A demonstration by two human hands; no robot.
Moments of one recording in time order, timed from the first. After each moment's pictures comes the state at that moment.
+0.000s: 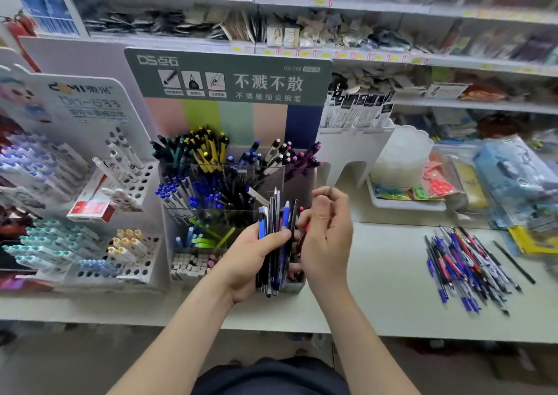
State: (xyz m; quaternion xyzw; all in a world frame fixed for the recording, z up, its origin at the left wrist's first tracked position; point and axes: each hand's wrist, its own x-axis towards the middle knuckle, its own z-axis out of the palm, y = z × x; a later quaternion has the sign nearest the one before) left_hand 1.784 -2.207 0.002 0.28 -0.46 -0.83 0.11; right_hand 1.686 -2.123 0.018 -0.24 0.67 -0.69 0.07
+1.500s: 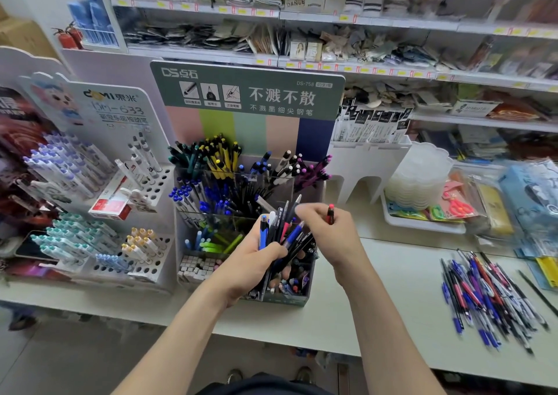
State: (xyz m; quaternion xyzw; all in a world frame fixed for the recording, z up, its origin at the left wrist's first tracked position) left_hand 1.789 -2.211 0.012 0.29 -0.60 -0.74 0.11; right_hand 1.636 -2.129 0.043 -0.24 0.73 -0.55 0.33
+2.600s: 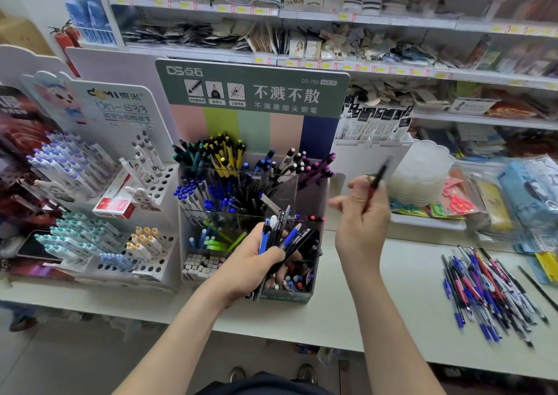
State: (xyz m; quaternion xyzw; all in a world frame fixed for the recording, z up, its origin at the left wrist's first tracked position) left_hand 1.805 -2.211 0.020 0.30 -0.66 -0.68 0.07; right_hand 1.632 -2.130 0.033 -0.23 0.68 -0.69 0.05
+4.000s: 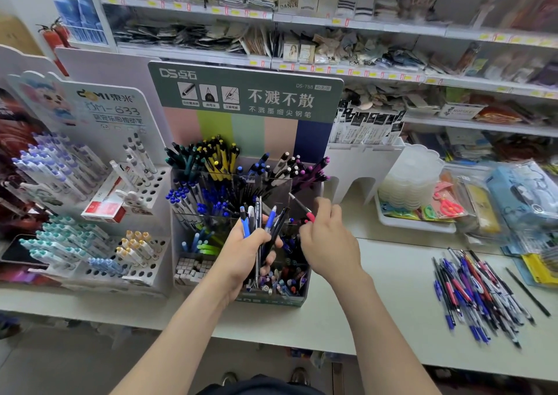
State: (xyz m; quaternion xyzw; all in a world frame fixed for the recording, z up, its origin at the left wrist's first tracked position) left_hand 1.782 -2.224 0.004 0.37 -0.49 -0.76 0.20; right_hand 1.631 -2.133 0.006 -0.40 0.89 -0.18 0.09
